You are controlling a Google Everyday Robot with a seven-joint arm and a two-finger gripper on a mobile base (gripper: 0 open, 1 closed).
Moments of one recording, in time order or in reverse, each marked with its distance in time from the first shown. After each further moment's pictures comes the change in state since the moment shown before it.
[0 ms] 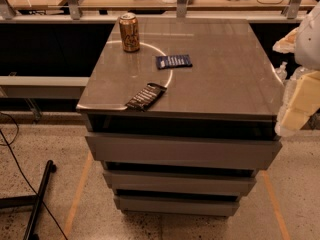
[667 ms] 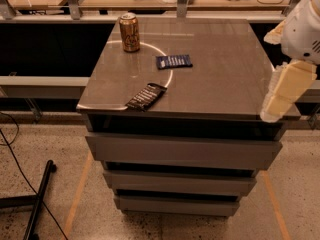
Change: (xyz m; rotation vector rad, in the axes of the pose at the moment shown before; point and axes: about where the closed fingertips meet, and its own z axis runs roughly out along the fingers) arm -0.014 -0.026 0.008 0.039 -0.032 0.011
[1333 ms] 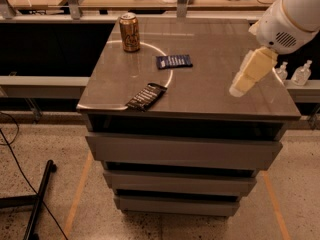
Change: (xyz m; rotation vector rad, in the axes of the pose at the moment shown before) arm -0.031 -0.068 0.048 0.056 -0.147 0.118
